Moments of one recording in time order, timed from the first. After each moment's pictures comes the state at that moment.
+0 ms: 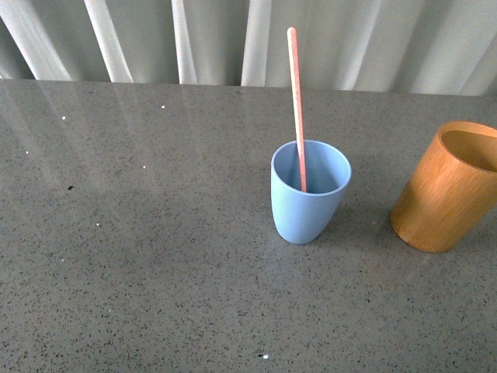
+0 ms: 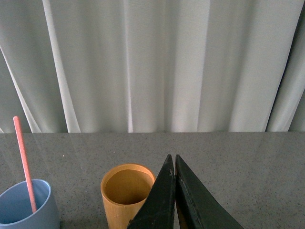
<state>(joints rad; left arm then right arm) 0.00 0.00 0.02 0.00 0.00 0.00 0.00 0.36 0.02 0.37 0.00 0.00</state>
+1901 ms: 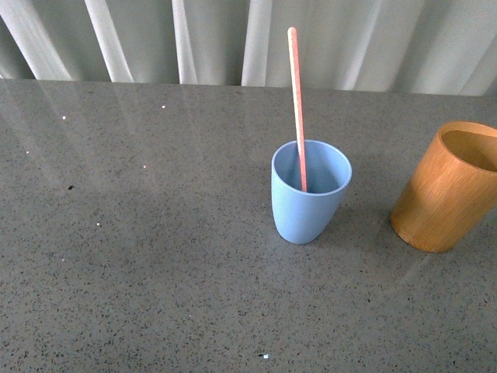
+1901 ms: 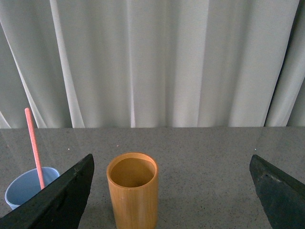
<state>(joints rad) 0.00 0.00 0.02 0.00 0.00 0.00 0.00 0.00 0.02 0.00 0.00 0.00</state>
